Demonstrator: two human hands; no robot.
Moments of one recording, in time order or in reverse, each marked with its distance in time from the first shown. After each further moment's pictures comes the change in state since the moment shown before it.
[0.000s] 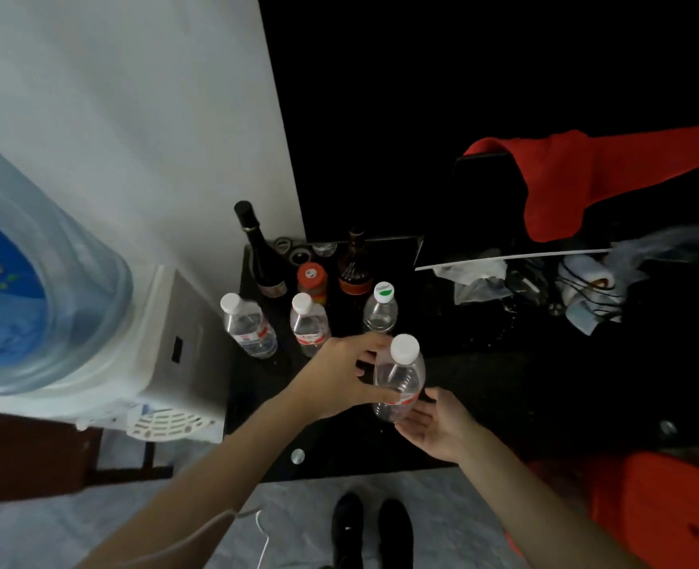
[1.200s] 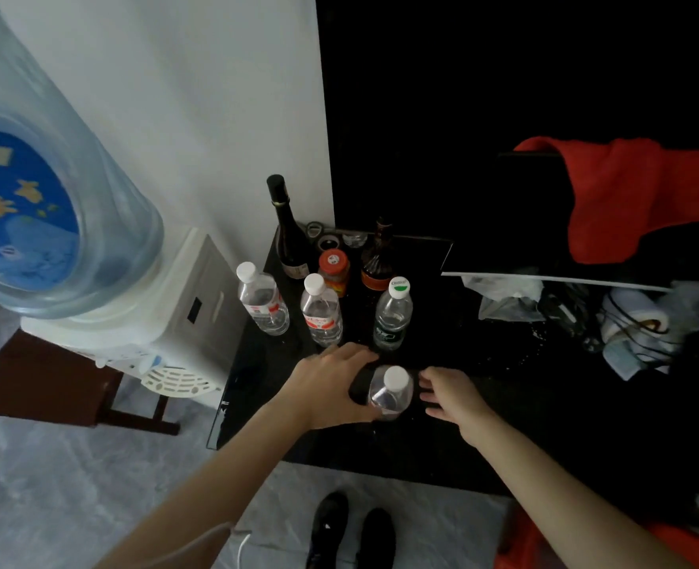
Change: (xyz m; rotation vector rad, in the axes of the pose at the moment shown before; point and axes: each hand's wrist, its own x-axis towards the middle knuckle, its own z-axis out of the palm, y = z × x) left_hand -0.015 -0.018 0.035 0.569 0.021 -0.230; right_hand 0.020 -0.047 0.001 -0.868 0.087 -0.380
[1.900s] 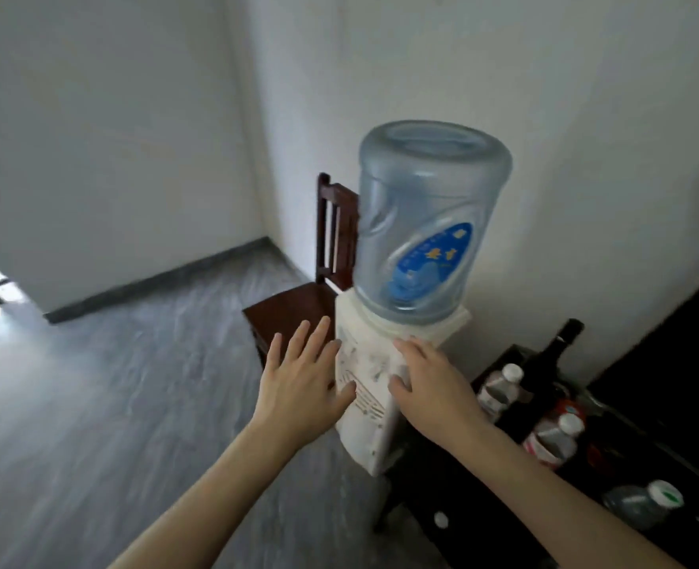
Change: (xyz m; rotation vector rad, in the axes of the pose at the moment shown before) left_hand -0.322 -0.089 -0.088 0.148 0.594 -0.969; right_hand -0.227 -0.120 0.292 -1.253 -0.260 -1.402
